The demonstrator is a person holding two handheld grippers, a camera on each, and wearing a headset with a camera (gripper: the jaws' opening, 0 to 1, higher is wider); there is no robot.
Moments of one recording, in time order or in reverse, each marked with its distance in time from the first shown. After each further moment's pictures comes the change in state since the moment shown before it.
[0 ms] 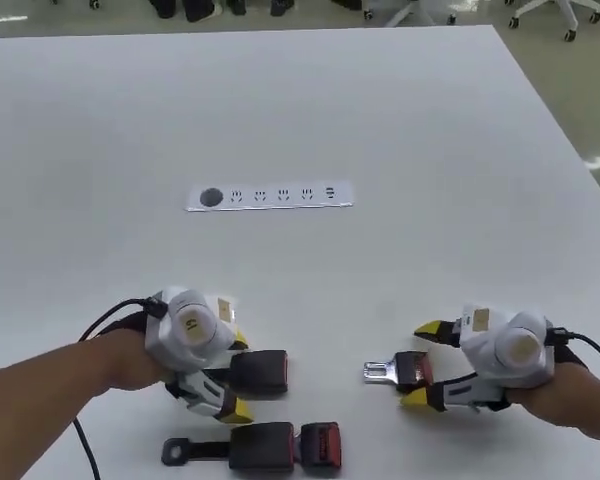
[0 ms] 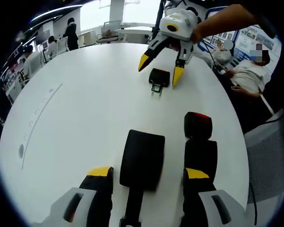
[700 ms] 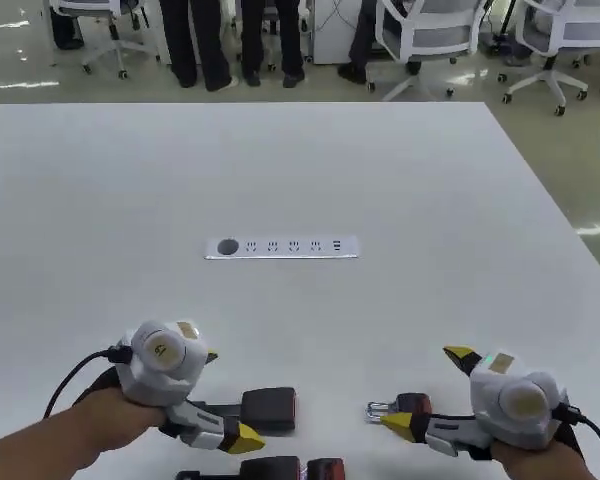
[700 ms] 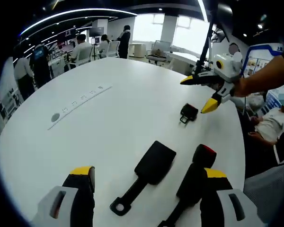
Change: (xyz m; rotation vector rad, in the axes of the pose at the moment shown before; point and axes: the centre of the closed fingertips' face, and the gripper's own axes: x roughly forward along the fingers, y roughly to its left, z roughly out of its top) left arm -0.063 0.008 0.014 -0.388 -0.291 0.307; right arm -0.038 -0.007 0.042 0.279 -0.227 -0.372
